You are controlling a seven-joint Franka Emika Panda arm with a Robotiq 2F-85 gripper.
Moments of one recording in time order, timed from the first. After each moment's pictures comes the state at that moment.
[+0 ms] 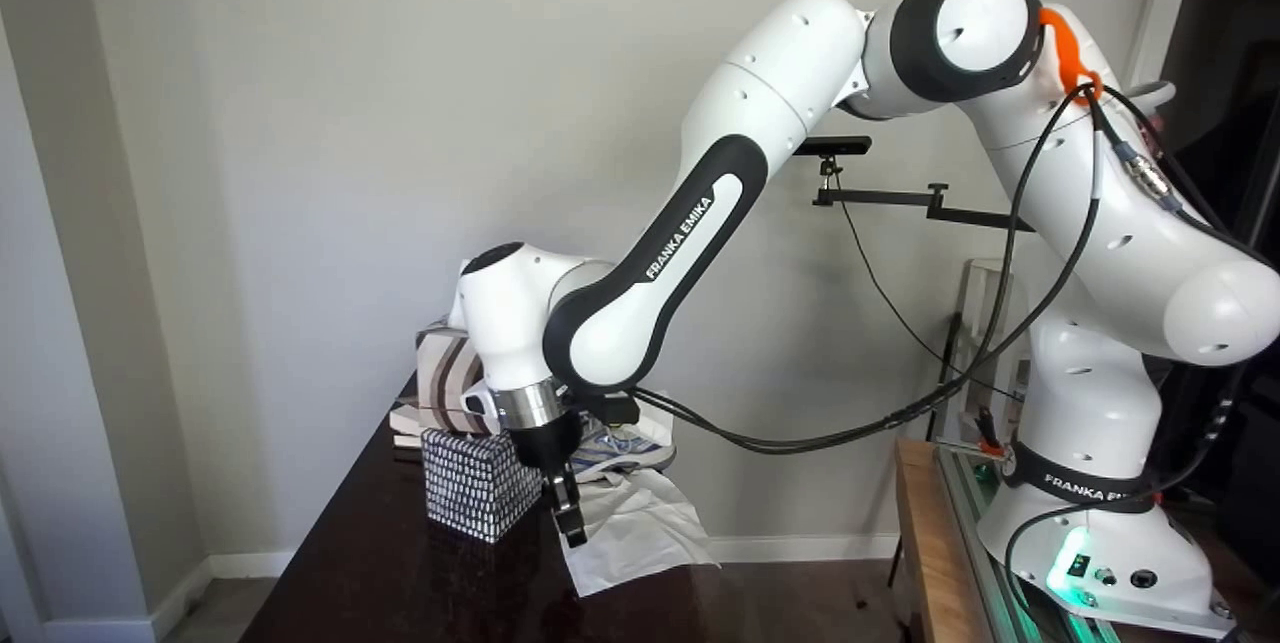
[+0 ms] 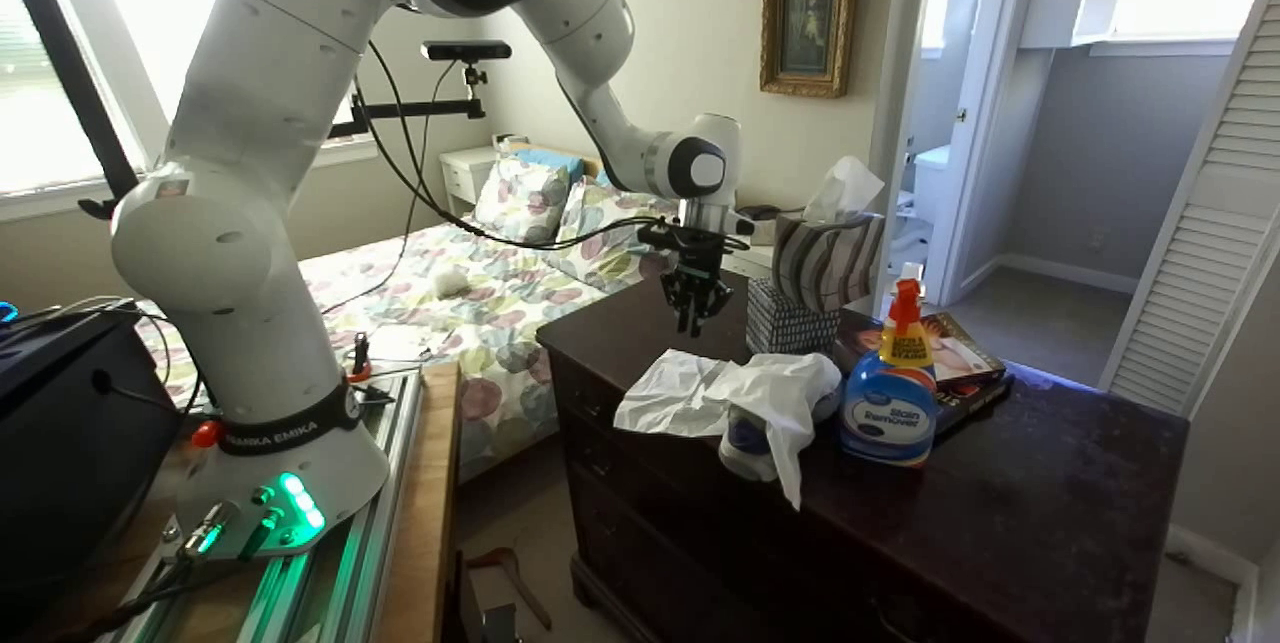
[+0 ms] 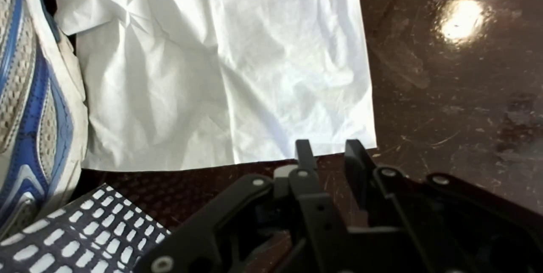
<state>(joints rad) 0.27 0.60 0.11 -1.88 -0.19 2.24 -0.13</state>
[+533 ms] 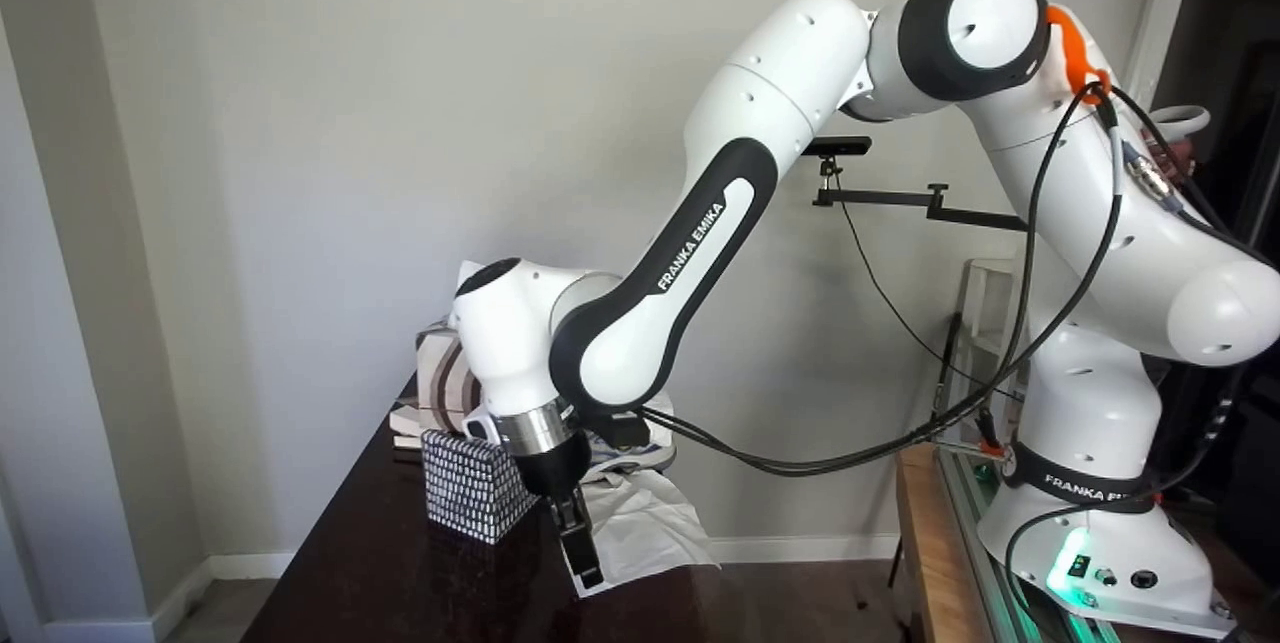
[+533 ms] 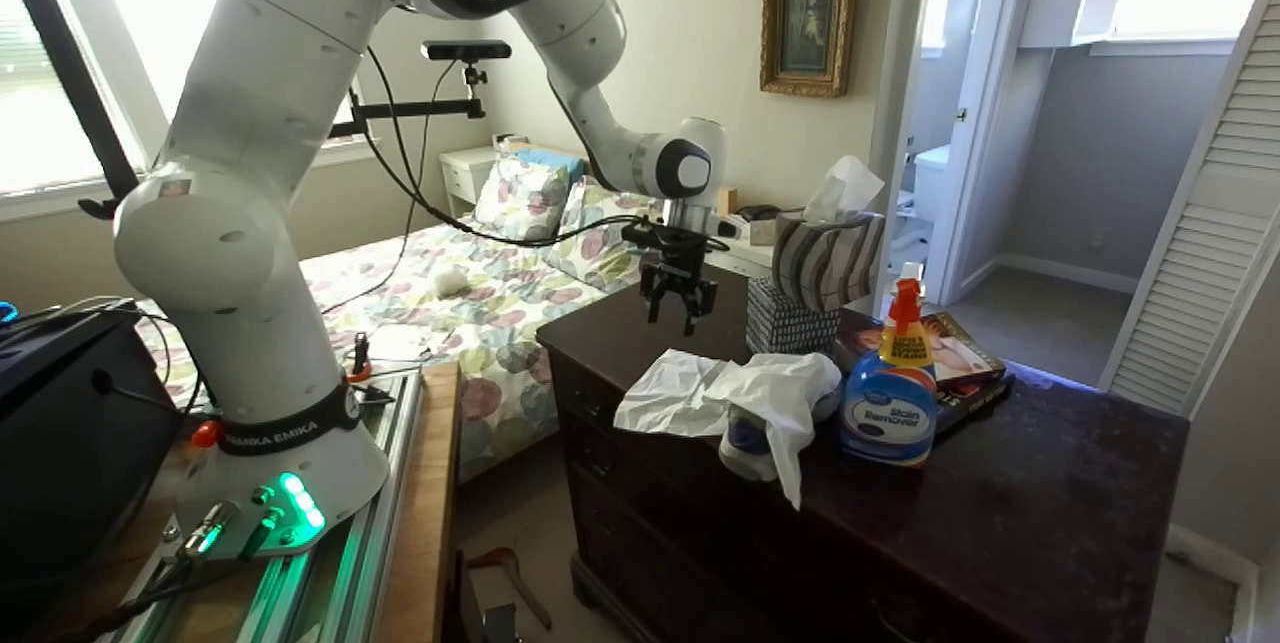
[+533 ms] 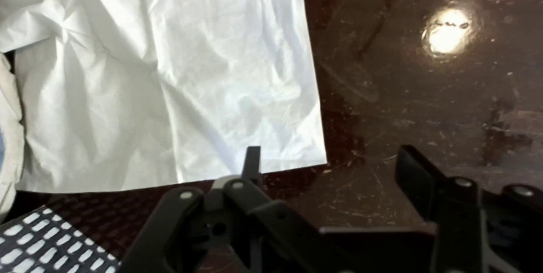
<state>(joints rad) 0.29 0.61 0.15 -1.90 -0.19 2.22 -0.07</state>
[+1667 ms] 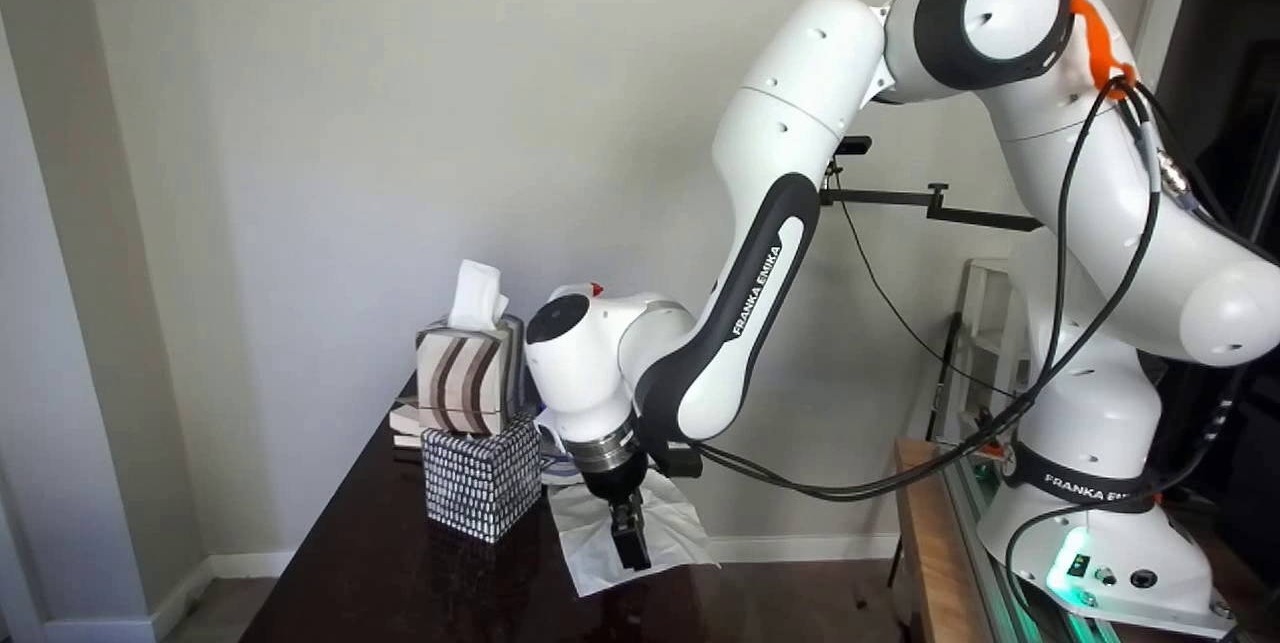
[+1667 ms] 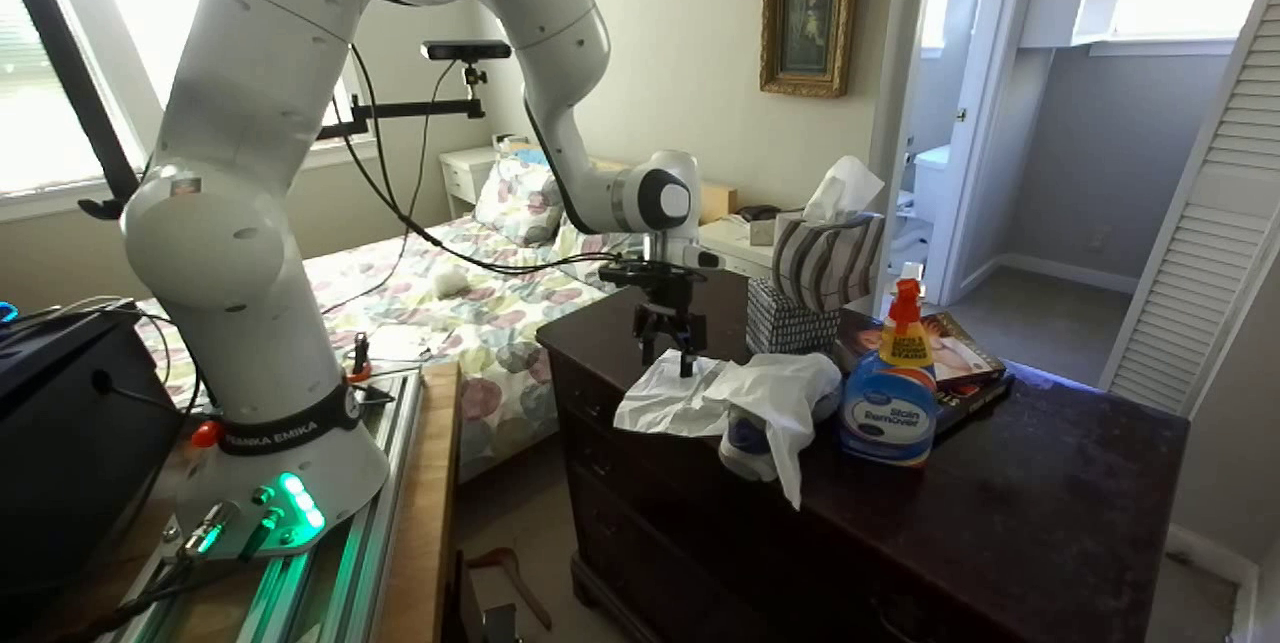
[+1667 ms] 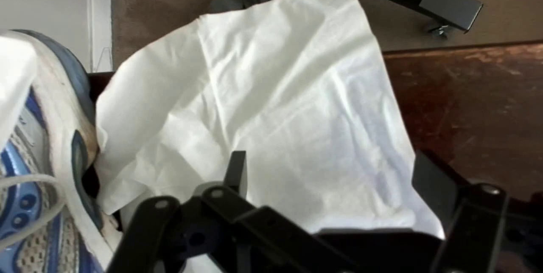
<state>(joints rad) 0.36 0.55 0.01 -2.12 -0.40 2.36 0.27</state>
